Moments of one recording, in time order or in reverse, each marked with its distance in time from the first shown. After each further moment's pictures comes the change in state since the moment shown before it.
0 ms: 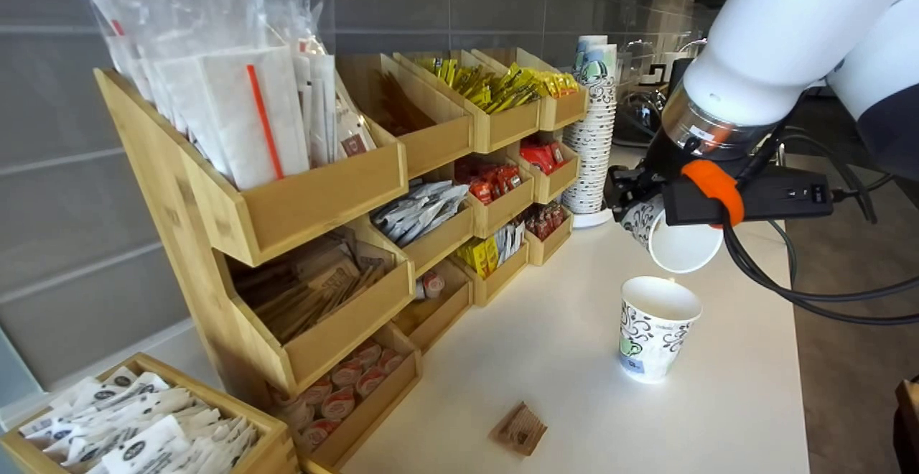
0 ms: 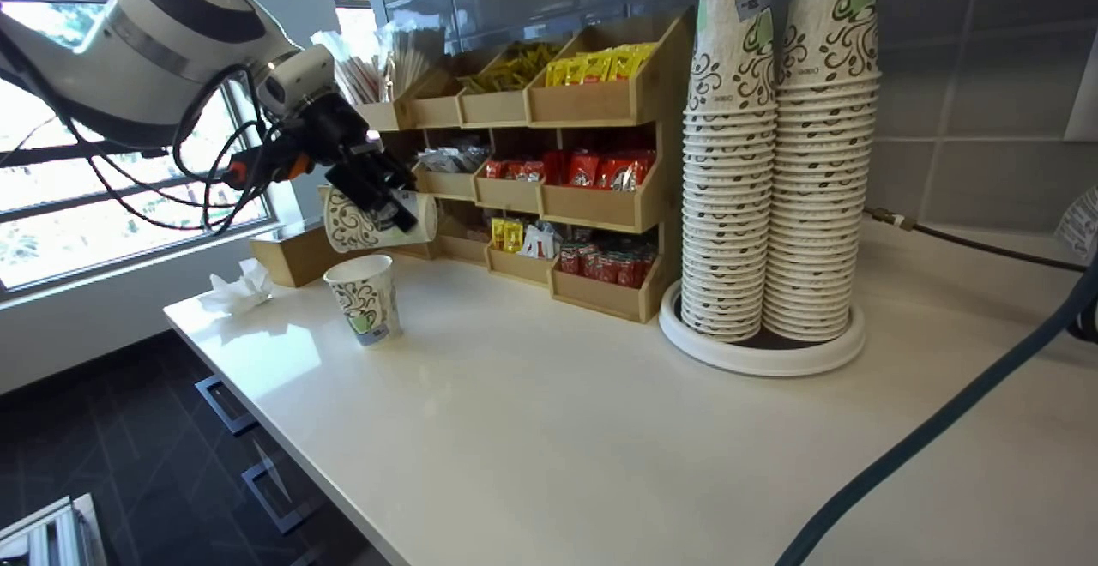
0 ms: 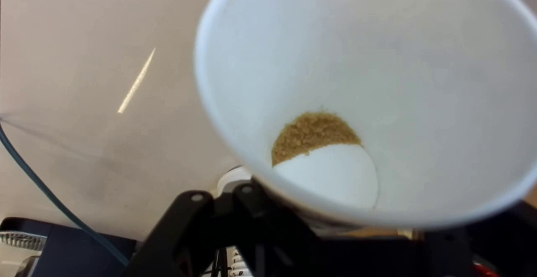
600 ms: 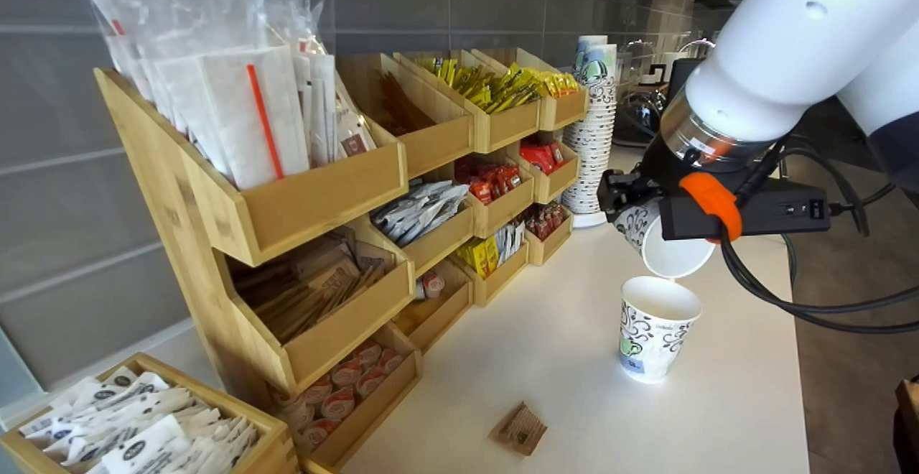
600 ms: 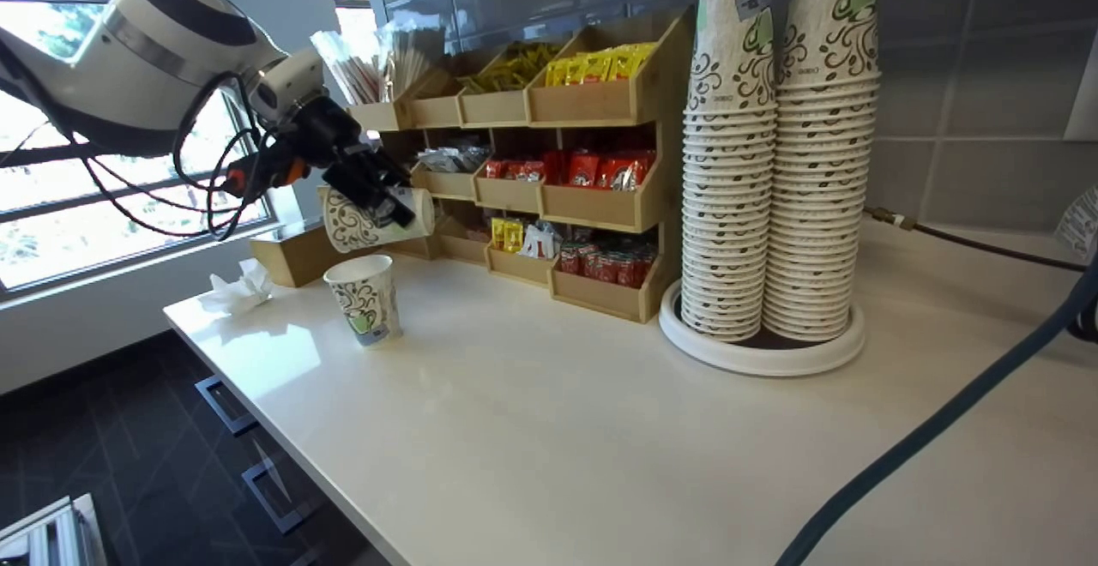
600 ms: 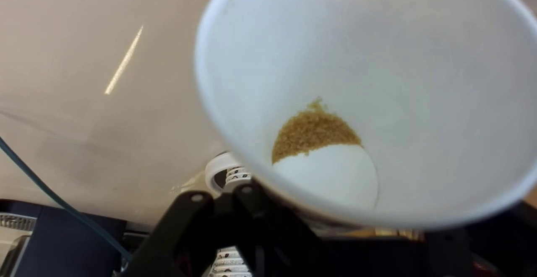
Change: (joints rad) arm 0.038 0.008 0.007 -0.002 -0.100 0.000 0.097
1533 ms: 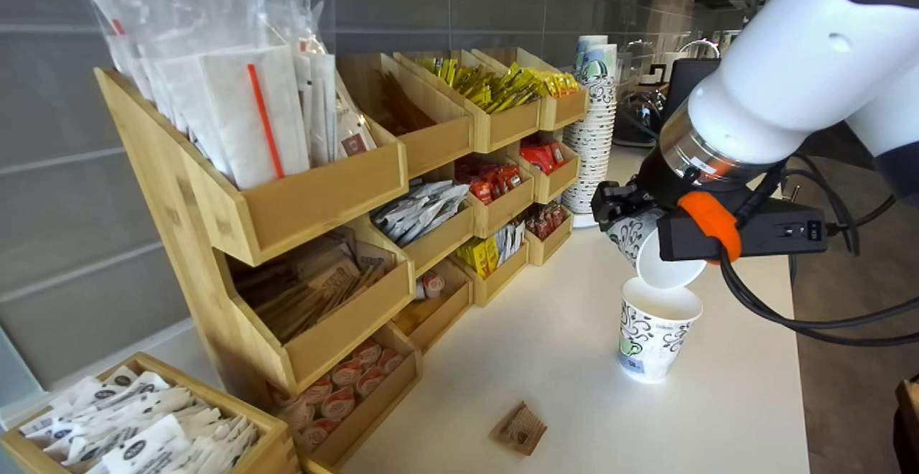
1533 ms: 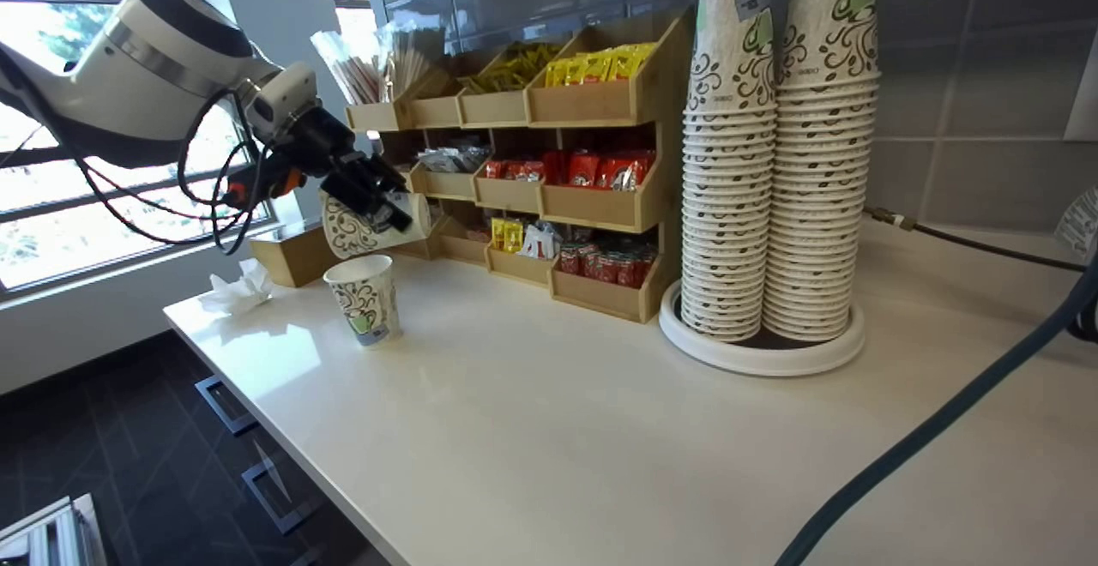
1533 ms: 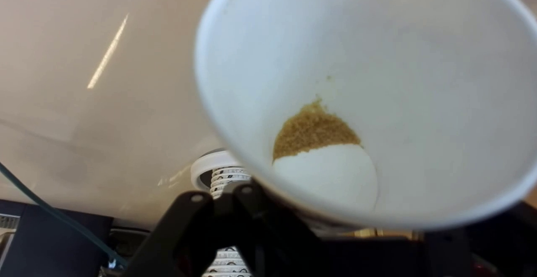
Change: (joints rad) arm 0.058 0.020 -0.026 -0.012 -0.080 0.019 0.087
